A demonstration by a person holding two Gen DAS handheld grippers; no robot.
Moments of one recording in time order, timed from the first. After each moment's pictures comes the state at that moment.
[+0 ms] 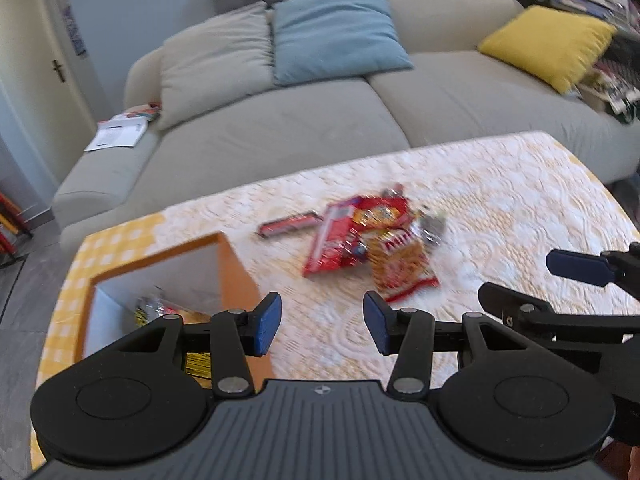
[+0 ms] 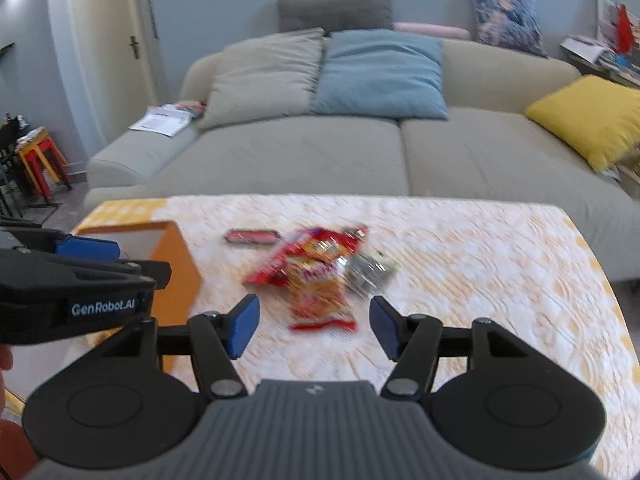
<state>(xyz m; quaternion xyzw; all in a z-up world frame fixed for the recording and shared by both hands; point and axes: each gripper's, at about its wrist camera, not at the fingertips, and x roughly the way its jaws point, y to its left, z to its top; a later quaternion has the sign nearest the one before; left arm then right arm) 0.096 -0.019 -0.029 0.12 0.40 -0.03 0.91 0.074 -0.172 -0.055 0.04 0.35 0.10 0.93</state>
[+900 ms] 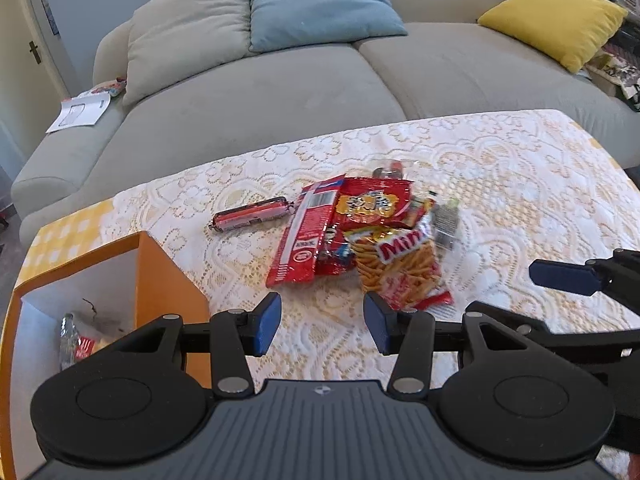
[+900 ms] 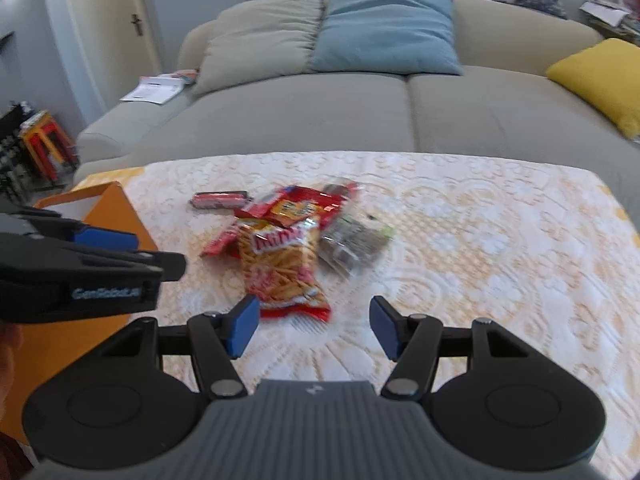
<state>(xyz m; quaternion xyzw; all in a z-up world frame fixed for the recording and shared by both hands) 0.173 -0.028 -0.096 0.11 0.43 -0.04 0.89 0.150 -0.189 -0.132 0.05 0.38 0.16 0.91</state>
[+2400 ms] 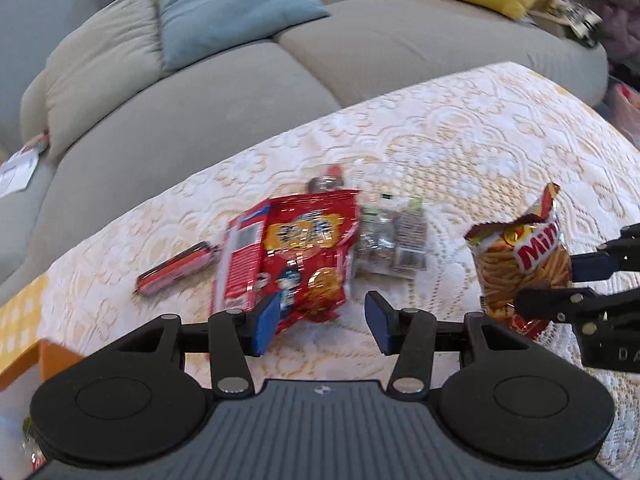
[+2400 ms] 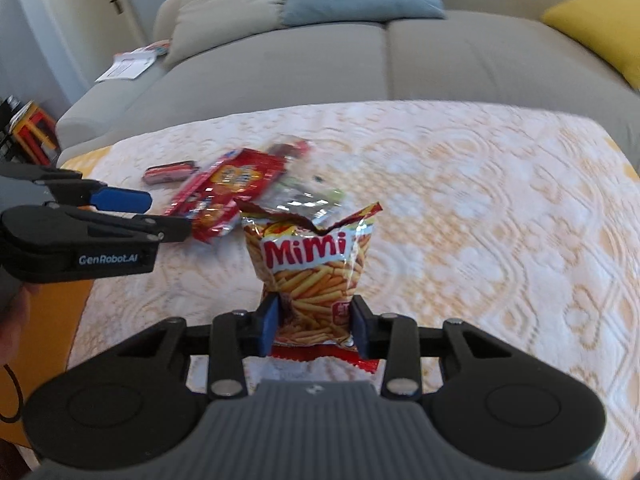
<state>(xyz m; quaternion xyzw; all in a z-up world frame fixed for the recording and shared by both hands) 0.225 -0.077 -0.139 0.20 0.43 -0.14 0.87 0.192 -0.245 -0.172 0.09 0.46 0.13 0.88</state>
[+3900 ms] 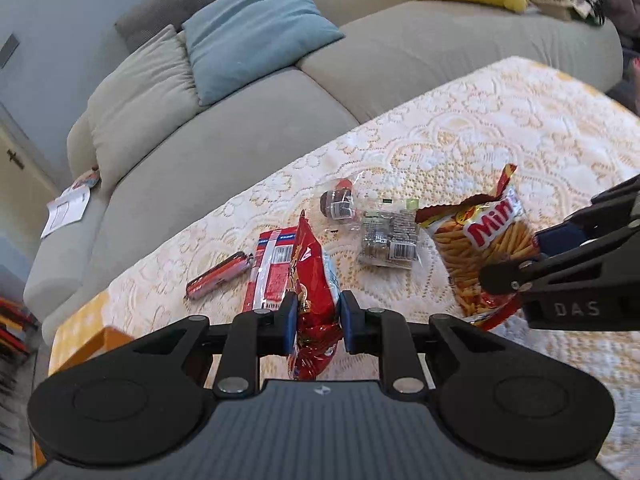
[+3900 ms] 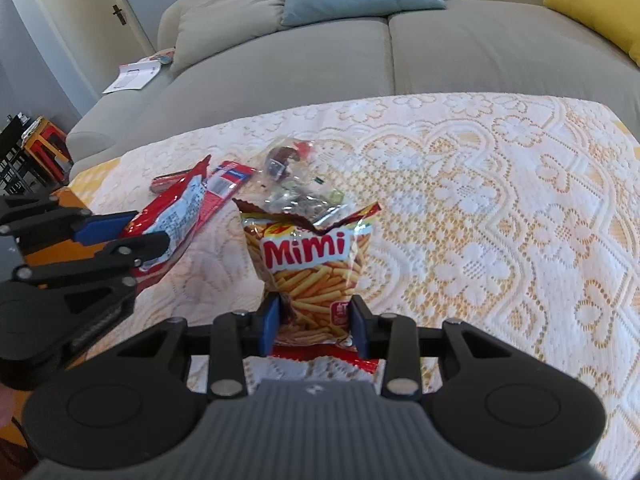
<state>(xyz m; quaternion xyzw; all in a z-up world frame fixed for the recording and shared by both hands) 0.171 -0.101 -0.112 0.25 0.38 -0.07 0.88 0.194 -0.248 -0.165 0.10 0.45 0.16 0.87</state>
